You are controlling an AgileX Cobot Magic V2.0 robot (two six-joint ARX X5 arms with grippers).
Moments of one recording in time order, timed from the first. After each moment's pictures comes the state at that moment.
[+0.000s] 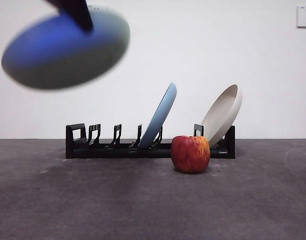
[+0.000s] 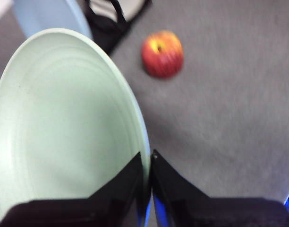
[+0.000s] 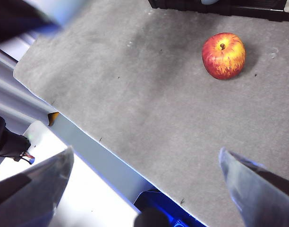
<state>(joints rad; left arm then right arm) -0.78 1.16 1.11 -0.73 -0.15 0.30 0.08 0.75 0.99 -1.08 -0.70 -0.15</state>
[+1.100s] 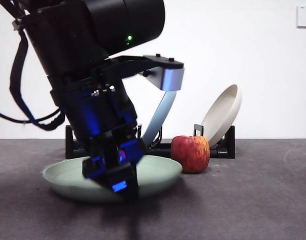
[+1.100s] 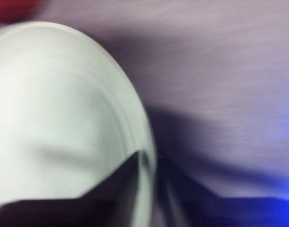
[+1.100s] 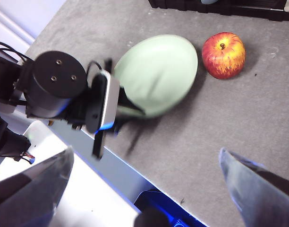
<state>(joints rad) -0.98 1.61 0.85 -0.30 -0.22 0.37 0.08 0.75 0.99 -1.08 -0.70 -0.15</state>
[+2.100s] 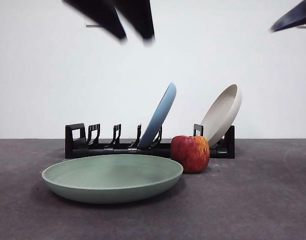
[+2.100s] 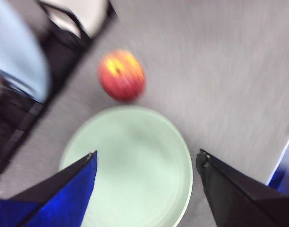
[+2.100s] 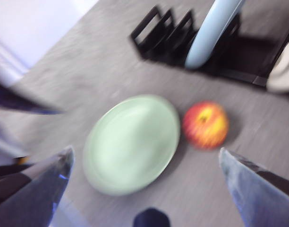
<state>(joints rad) -1.00 1.23 1.14 -0.65 -0.26 0.10 0.23 1.00 0.99 -0.59 -0.57 -0.01</state>
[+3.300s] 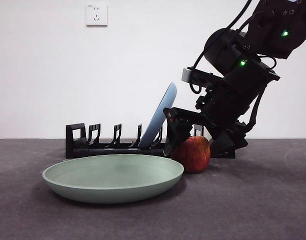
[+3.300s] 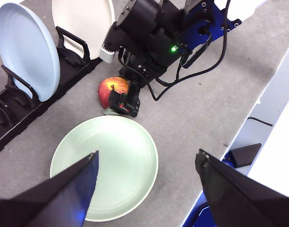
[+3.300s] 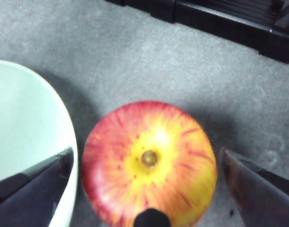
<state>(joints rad) -1.00 0.98 1.25 -0.90 -0.15 -0.05 0.48 1.80 0.99 0.01 -0.15 0.01</state>
